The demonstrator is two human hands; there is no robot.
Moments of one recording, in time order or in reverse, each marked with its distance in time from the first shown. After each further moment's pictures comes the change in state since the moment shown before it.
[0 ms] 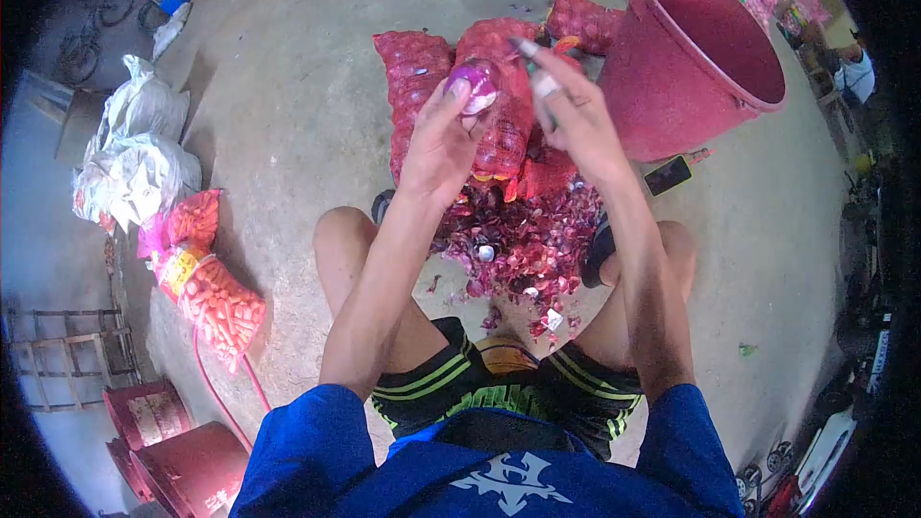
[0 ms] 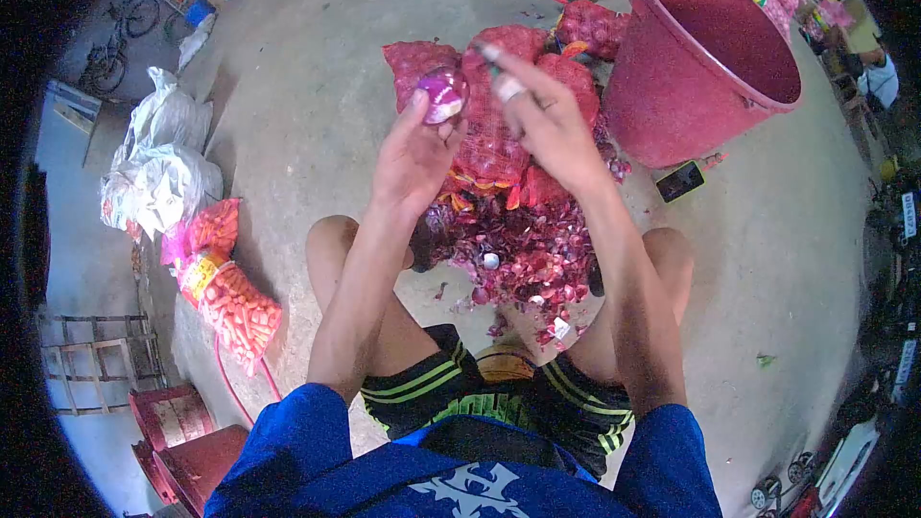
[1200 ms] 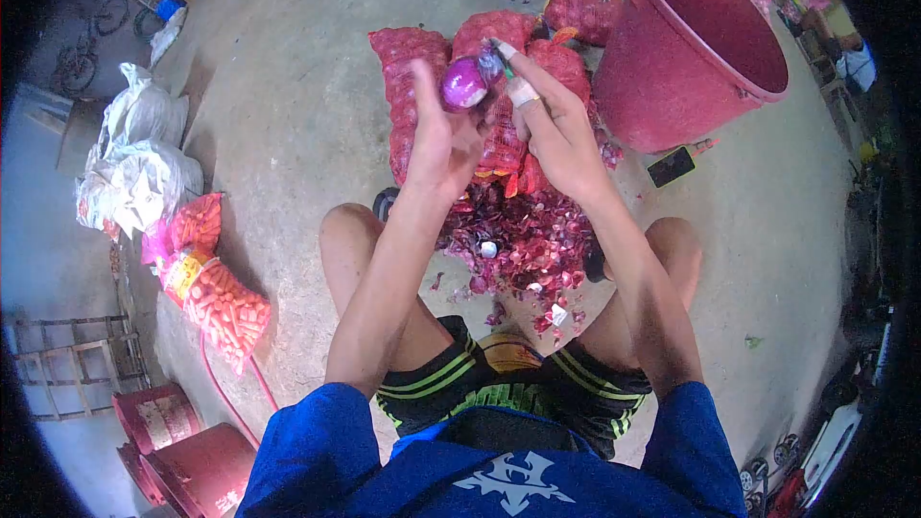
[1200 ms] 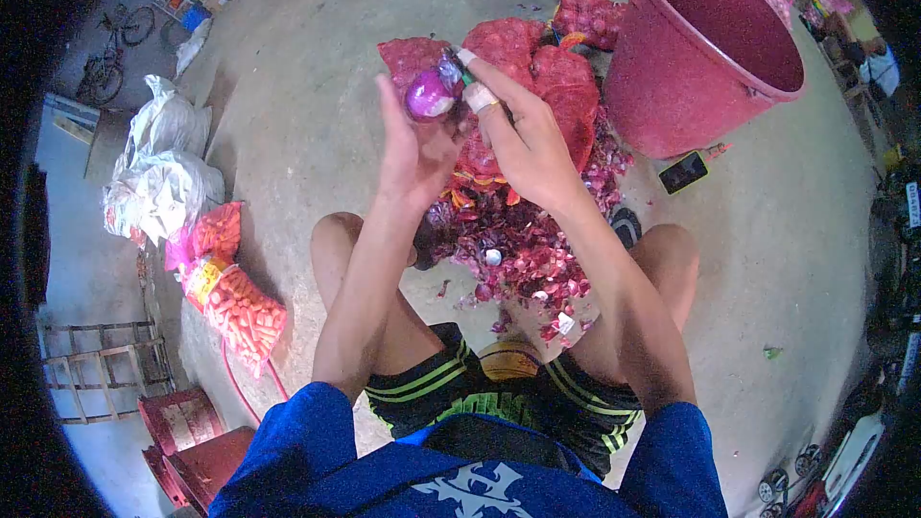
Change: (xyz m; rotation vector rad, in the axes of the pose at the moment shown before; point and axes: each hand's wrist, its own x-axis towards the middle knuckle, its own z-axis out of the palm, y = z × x) left_hand 0.015 -0.008 0.014 -0.075 0.118 -0.105; right_hand -0.009 -0.003 0.026 -0.115 0.168 0.022
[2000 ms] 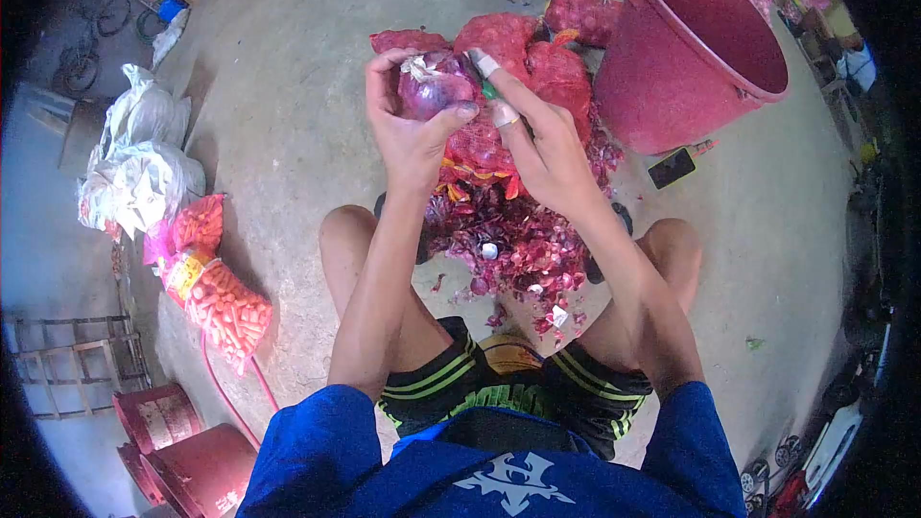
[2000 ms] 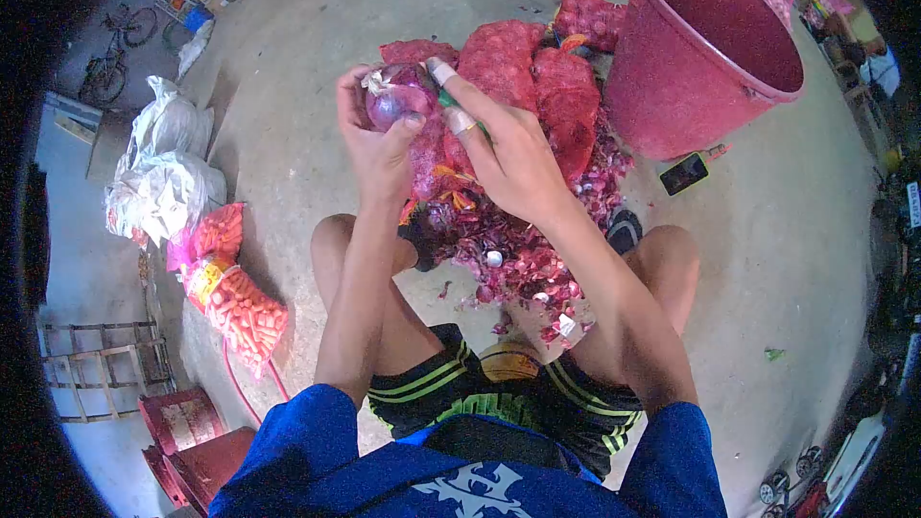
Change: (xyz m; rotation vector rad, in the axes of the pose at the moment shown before) left_hand -0.006 0.023 -0.005 0.503 -0.005 0.759; right_hand -0.007 -0.010 0.009 -0.302 -0.030 -0.305
